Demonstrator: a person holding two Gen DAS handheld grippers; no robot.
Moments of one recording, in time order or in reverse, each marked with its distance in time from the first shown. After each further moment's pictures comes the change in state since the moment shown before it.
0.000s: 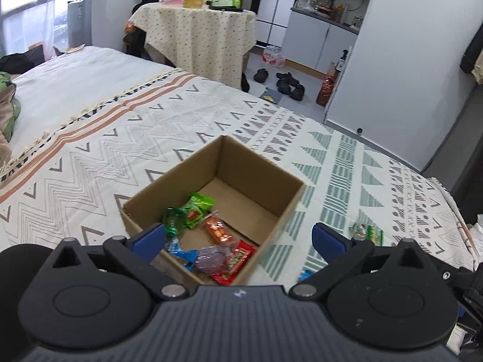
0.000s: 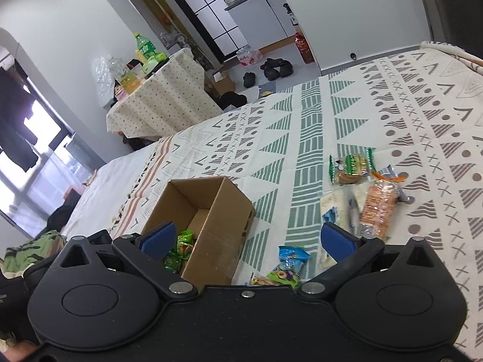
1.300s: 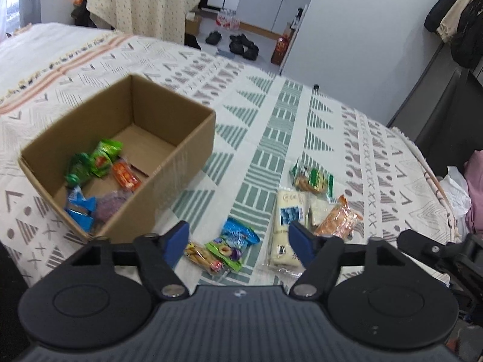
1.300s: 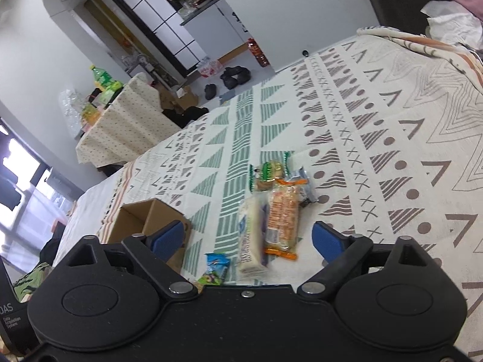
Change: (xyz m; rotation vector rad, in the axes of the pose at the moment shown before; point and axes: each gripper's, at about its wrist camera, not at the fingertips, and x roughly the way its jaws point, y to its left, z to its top) left arm 0.049 -0.073 -0.053 0.068 0.153 -0.155; right arm -0.032 -0.103 0.004 0.143 -0.026 -0.075
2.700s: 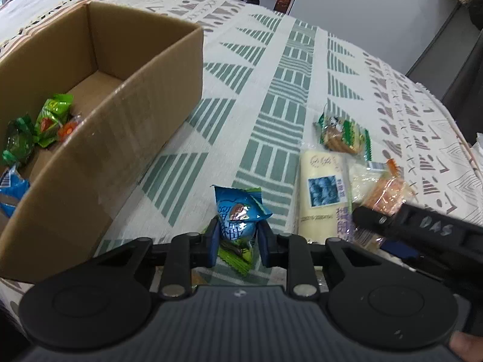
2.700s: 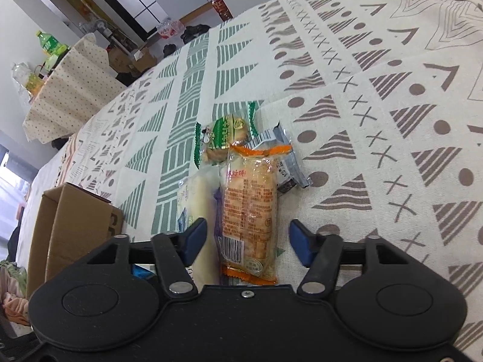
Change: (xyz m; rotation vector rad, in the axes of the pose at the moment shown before) left arm 0.099 0.002 -0.004 0.028 0.167 0.015; right arm 0.131 -0.020 -0.006 0.027 0.167 -0.144
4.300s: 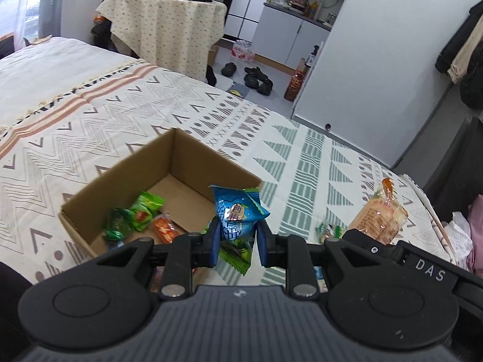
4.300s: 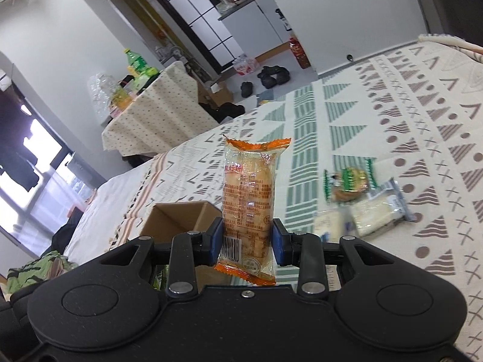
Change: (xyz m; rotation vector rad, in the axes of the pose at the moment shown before) left arm -0.135 0.062 0.028 -0.101 -0.305 -0.003; right arm -0.077 0.092 -0.011 -0.137 -0.180 0.248
